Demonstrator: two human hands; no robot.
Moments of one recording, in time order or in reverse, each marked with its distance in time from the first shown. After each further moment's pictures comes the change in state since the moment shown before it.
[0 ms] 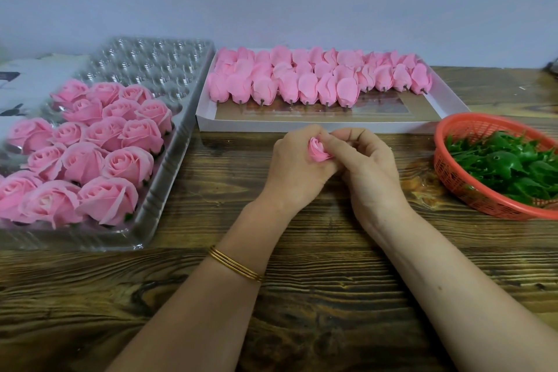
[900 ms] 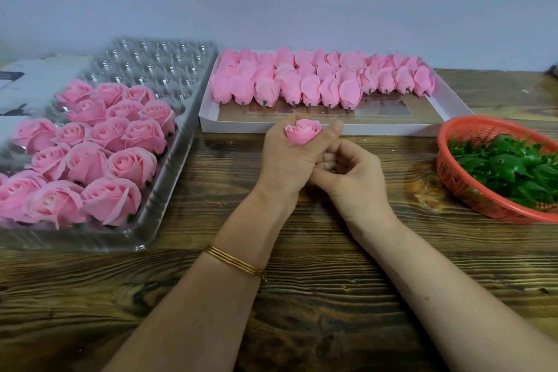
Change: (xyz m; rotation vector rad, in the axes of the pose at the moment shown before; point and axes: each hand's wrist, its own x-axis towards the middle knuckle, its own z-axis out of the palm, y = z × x) left_hand 0.003 0.009 -0.002 -0.735 0.097 -0.197; right_hand -0.006 0.013 0.009 -0.240 -0.123 -0.189
